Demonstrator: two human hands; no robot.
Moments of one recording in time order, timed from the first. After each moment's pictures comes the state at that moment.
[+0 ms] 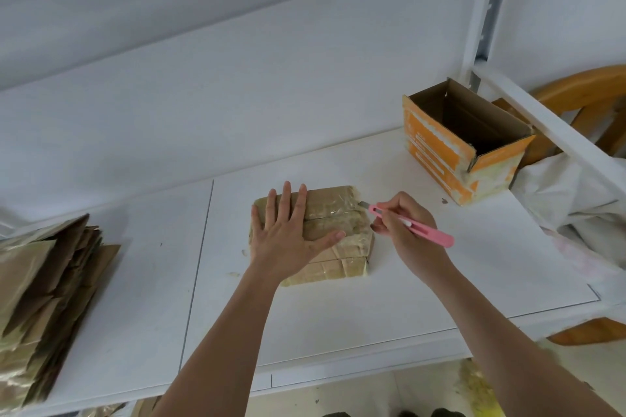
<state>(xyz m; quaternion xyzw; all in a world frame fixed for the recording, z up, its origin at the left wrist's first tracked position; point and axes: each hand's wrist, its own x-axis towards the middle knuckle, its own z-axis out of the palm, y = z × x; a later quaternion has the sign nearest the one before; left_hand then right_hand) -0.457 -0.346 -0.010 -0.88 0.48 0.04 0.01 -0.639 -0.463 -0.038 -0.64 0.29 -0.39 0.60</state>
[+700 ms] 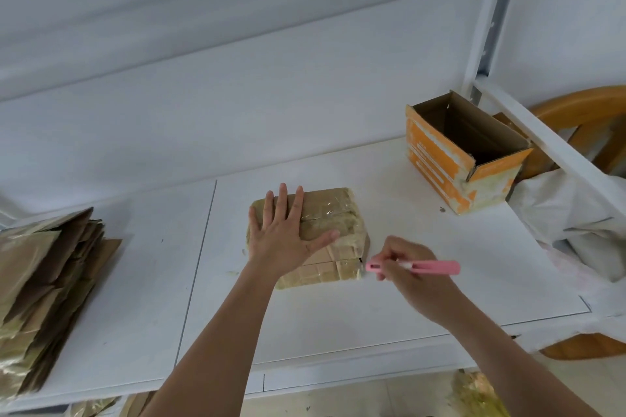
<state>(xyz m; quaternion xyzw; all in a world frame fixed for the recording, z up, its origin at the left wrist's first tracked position) -0.454 -0.343 -0.007 -0.89 0.46 0.06 0.01 -0.676 -0.437 -0.038 -0.73 0.23 -0.28 0.57</state>
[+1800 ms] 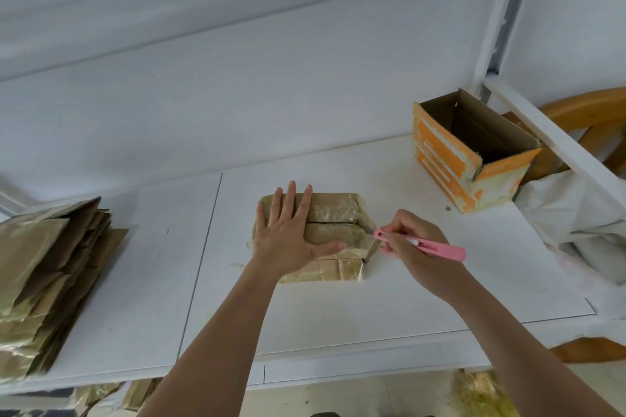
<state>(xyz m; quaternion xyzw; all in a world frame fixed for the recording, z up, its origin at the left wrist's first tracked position) -0.458 -0.334 -0.006 -0.87 0.48 0.08 0.01 -0.667 -0.454 -0.027 -0.73 0.26 -0.27 0.58</state>
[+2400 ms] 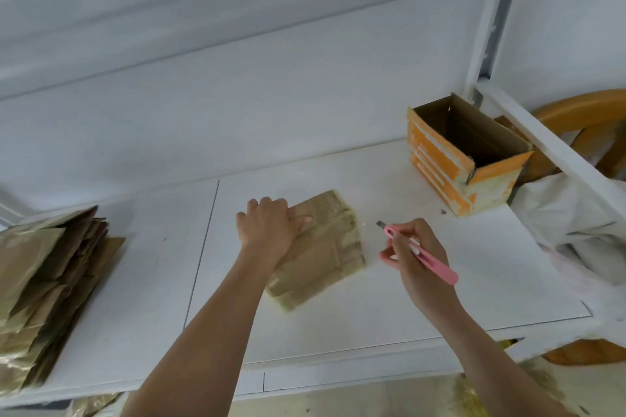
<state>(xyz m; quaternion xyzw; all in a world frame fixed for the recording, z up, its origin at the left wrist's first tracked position) -0.451 -0.352 0.028 -0.93 0.36 0.02 0.05 -0.665 -0.431 -0.040 -0.61 0.33 -0.41 0.59</state>
